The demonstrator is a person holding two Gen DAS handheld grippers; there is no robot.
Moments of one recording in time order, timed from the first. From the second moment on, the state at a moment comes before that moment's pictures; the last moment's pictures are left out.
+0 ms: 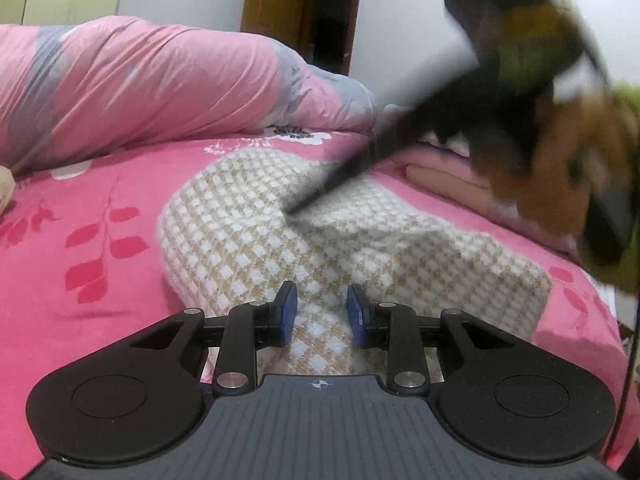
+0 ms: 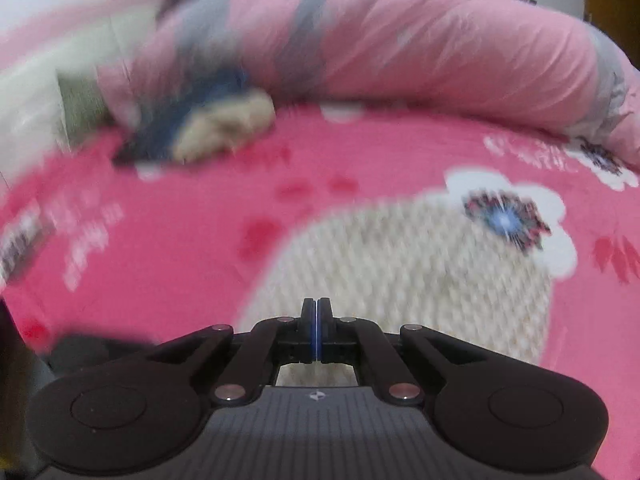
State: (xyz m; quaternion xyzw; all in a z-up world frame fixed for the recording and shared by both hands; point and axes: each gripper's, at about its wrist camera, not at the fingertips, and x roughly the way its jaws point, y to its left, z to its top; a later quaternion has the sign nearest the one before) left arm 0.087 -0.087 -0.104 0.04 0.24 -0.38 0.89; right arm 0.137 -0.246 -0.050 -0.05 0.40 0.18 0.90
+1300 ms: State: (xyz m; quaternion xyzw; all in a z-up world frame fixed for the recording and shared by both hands) left arm 0.016 -0.089 -0.096 0.20 0.22 -0.37 0.88; right arm -0.004 -0.309 -0.052 -0.04 0.37 0.10 0.92
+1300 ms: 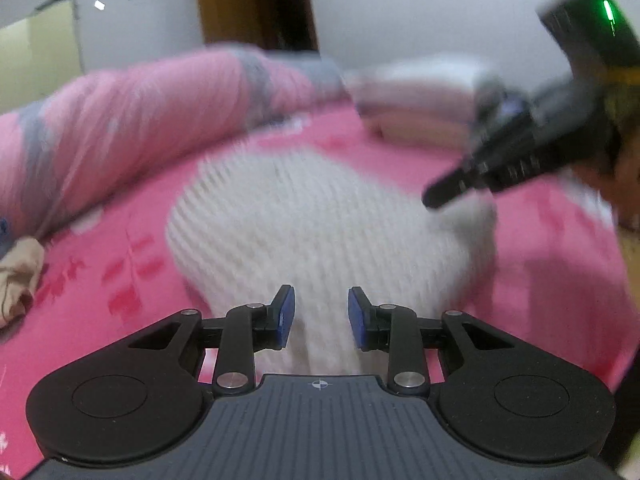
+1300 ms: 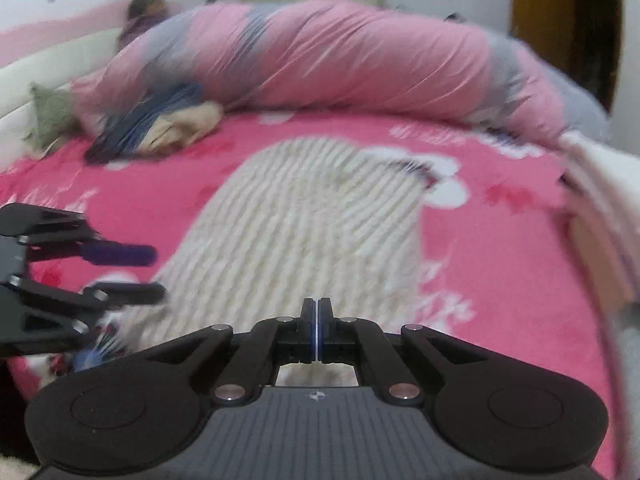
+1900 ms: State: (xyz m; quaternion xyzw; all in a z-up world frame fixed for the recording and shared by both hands) left arm 0.033 -0.068 -0.074 0.09 0.32 -0.27 0.91; right arm -0.034 -0.330 -0.058 0.08 0.36 0.06 0.93
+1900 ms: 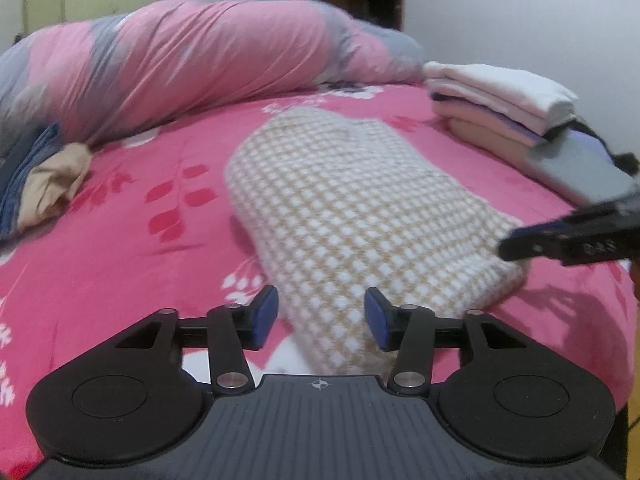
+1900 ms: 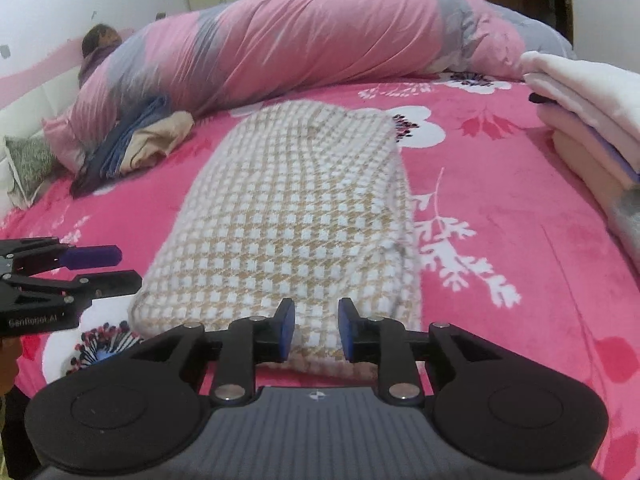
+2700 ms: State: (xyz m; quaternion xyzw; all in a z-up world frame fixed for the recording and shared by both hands) left arm 0.113 -0.018 -0.095 -0.17 0.42 -0.29 0.84; right arm -0.008 -0.466 -0.103 0.42 0.31 0.08 0.85
